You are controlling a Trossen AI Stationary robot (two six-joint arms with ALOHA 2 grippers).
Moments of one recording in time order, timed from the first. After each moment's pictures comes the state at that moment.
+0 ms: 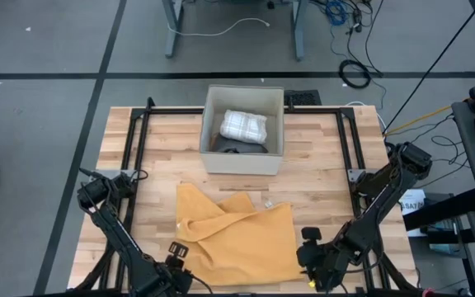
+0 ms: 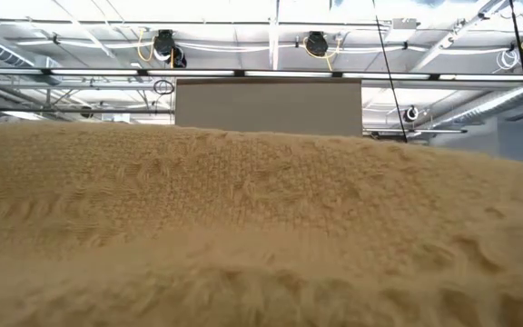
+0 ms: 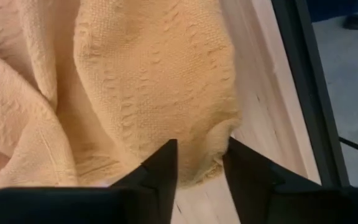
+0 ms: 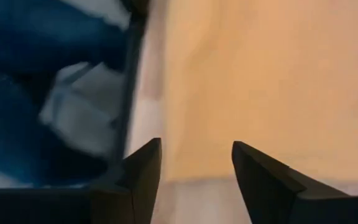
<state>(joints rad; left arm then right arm) -0.94 1.96 1.54 -1.12 -0.11 -0.55 0.88 1.58 1.08 -0.53 0.23 0.80</state>
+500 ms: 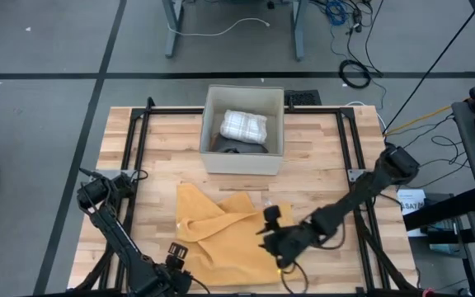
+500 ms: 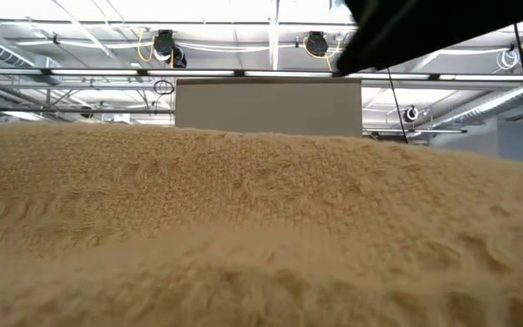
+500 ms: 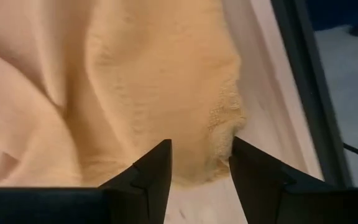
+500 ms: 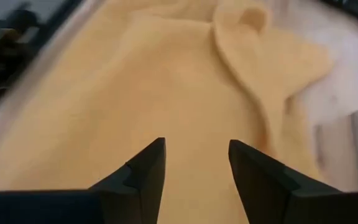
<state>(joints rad) -0.95 1.96 1.54 -1.11 -0.15 -0.55 0.60 1.70 1.09 -0.18 0.41 0.07</state>
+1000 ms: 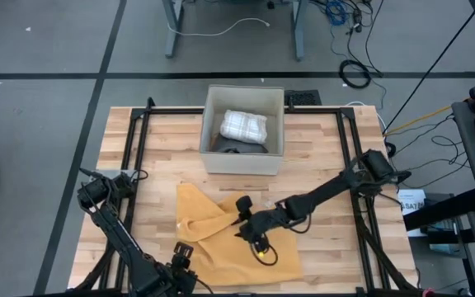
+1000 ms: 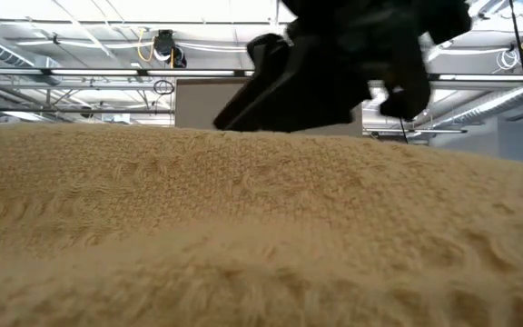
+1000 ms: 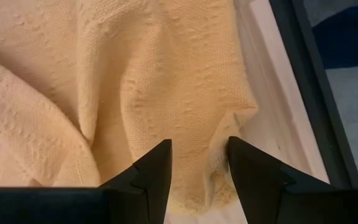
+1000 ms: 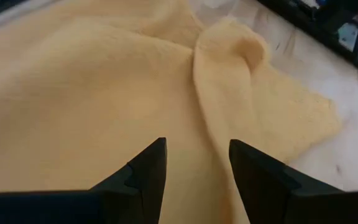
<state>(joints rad) -0.94 1.96 1.54 -1.04 -0.26 -0.54 0.37 1.91 1.11 0.18 0.18 -0.30</state>
